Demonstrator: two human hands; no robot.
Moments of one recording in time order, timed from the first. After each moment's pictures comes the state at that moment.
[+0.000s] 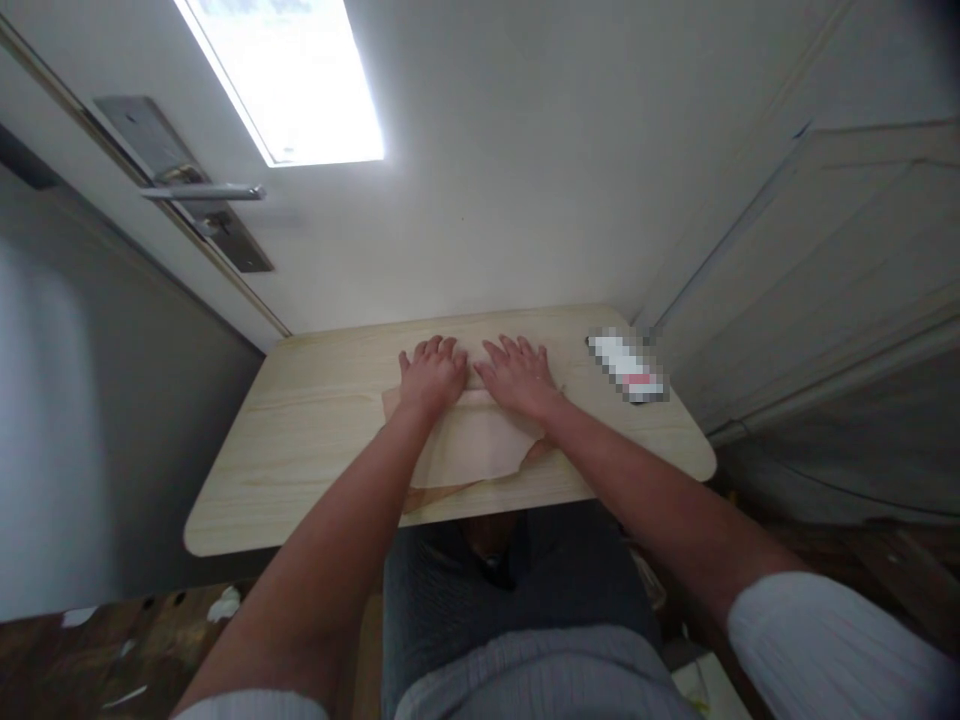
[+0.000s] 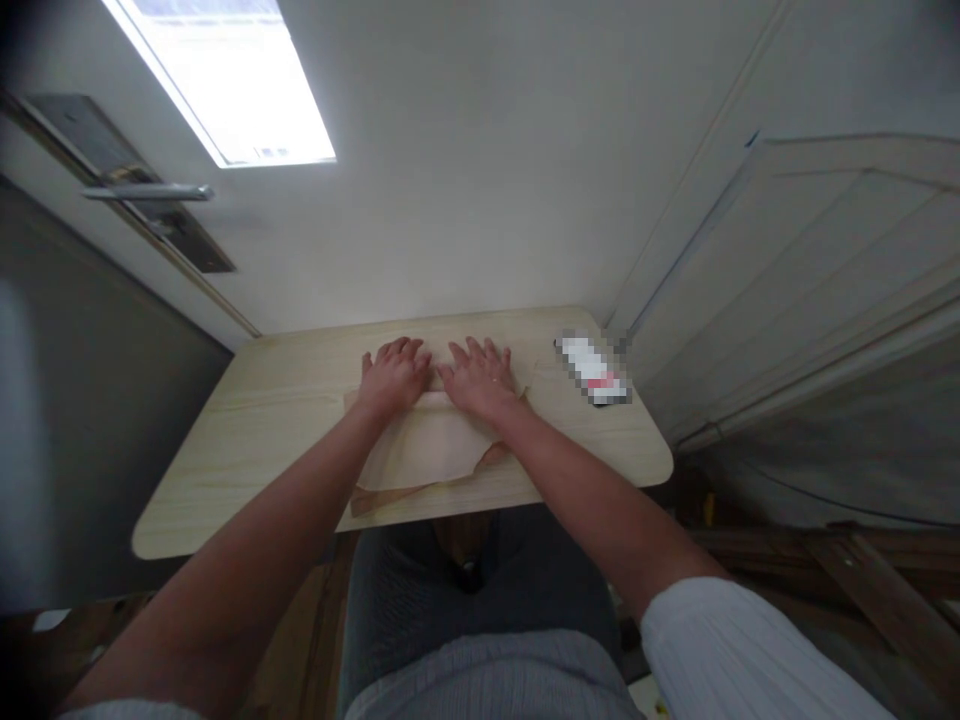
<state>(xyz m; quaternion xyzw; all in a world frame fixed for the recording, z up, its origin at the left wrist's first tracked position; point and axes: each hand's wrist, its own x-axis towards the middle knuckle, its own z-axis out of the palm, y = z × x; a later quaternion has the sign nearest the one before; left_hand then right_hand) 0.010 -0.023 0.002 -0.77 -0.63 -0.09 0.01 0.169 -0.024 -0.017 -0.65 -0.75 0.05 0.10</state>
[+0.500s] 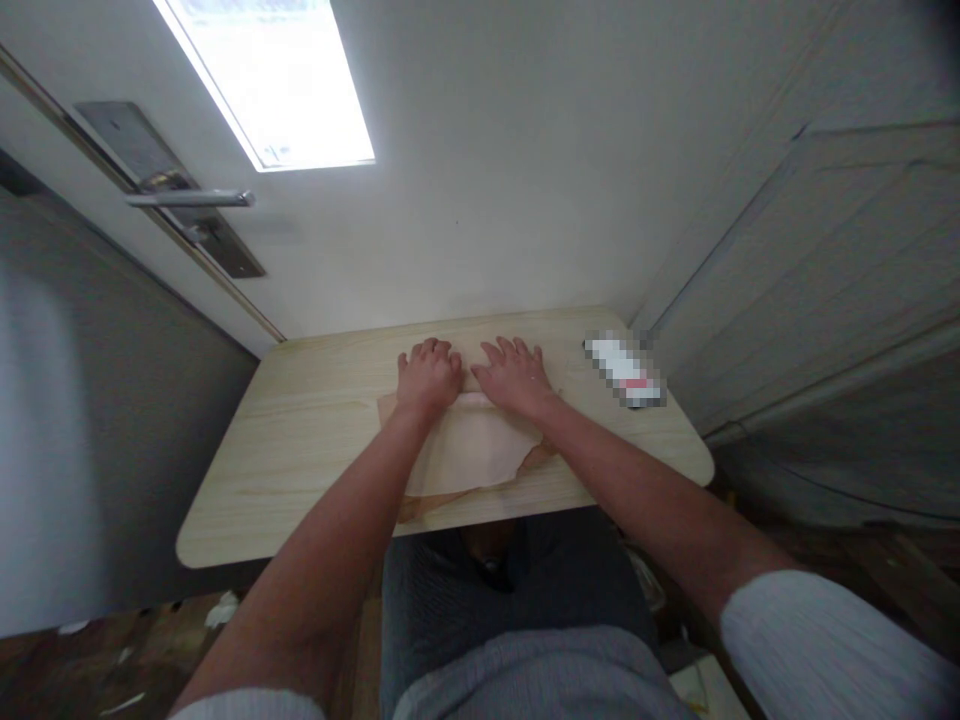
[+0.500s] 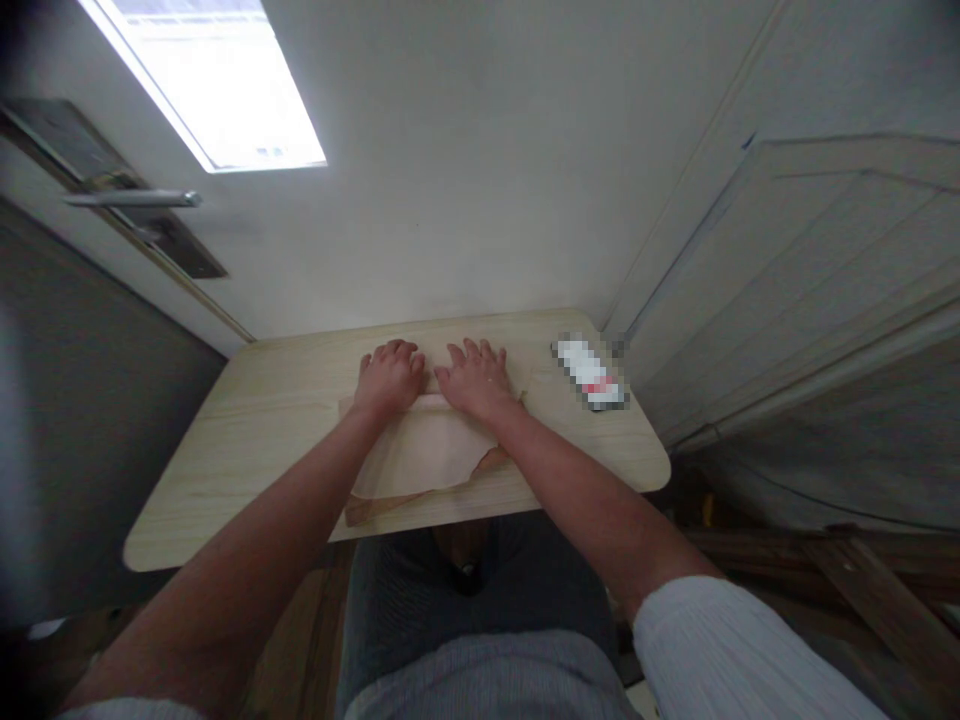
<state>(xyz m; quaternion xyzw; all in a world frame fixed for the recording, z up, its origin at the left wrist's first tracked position) 0.013 -0.013 0.004 -0.76 -0.64 -0.10 0.03 0.169 -0.014 -0.018 -0.65 -0.75 0.03 0.12</state>
